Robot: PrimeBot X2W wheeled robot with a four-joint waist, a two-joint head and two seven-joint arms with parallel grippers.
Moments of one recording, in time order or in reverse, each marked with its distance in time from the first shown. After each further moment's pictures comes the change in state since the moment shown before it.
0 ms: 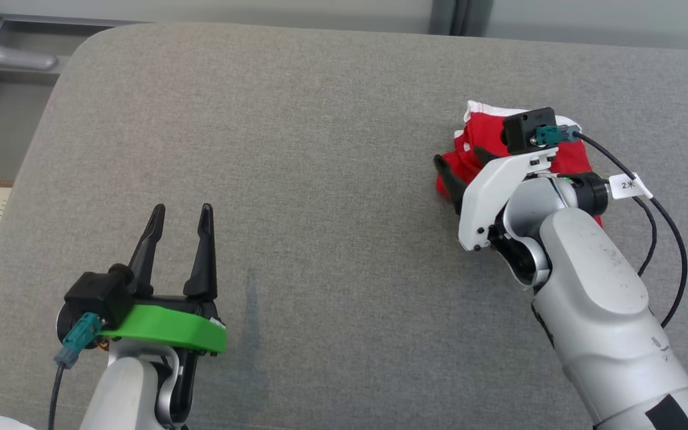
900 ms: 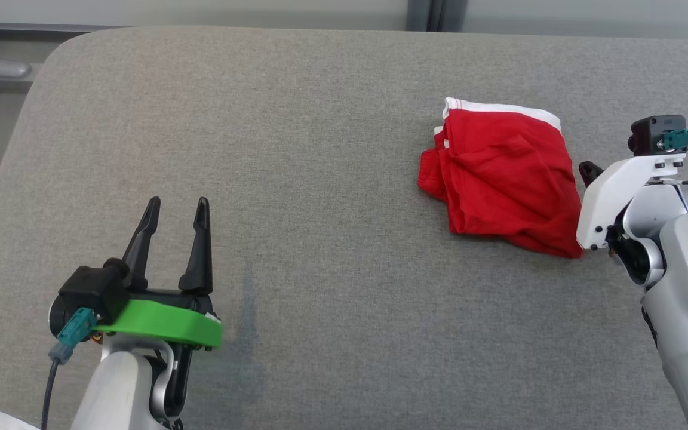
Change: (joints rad) left arm -0.007 0.016 -0.003 -0.012 0.008 0.000 0.000; right arm 0.066 -0.216 -0.159 -0.008 0.008 0.000 0.073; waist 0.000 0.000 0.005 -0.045
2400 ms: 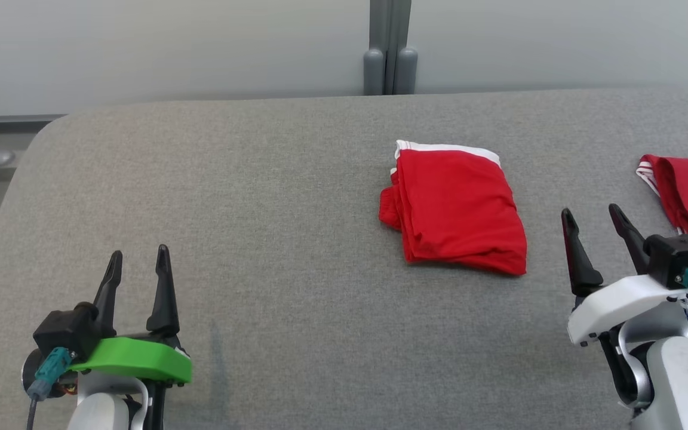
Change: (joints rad) left arm 0.084 -0.020 0.139 0.077 0.038 0.000 0.000; right arm 0.440 0.118 -0.085 -0.436 -0.120 0.000 -0.401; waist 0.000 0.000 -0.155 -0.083
